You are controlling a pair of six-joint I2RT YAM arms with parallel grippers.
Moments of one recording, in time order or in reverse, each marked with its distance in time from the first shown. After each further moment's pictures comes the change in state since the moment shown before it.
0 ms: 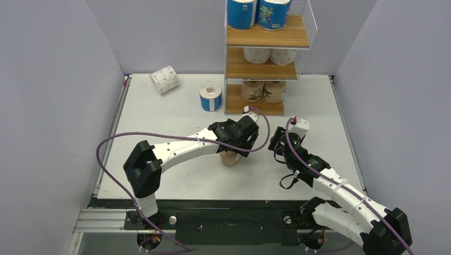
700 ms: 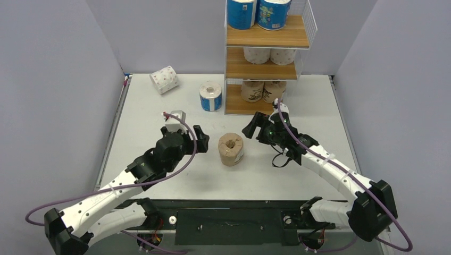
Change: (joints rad) left arm 0.182 -0.878 -0.664 0.396 -0.089 -0.169; right arm -0.046 0.233 0.201 0.046 -0.481 0.156
